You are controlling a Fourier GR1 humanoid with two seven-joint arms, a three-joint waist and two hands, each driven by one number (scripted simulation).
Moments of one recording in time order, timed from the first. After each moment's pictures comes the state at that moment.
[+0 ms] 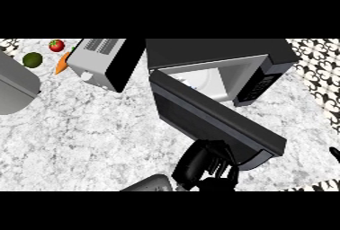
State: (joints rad) left arm -0.58 0.01 -1.07 -1.18 0.28 0.59 -0.13; right arm 0.41 -0.56 -0.13 -1.83 -0.63 0.63 -0.43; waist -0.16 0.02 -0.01
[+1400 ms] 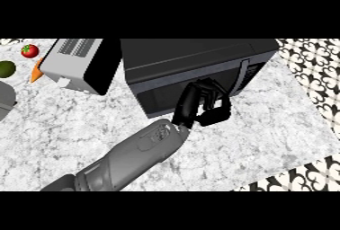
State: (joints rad) left arm -0.93 0.00 -0.88 -0.87 0.68 0.70 -0.26; right arm 0.39 -0.67 -0.18 -1.93 -0.81 0.63 -0.32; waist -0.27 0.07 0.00
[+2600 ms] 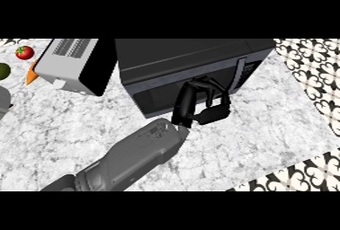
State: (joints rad) left arm -0.93 0.00 -0.88 -0.85 0.87 0.71 -0.45; right arm 0.34 -0.73 -0.19 -1.96 -0.92 0.69 -0.30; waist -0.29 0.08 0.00
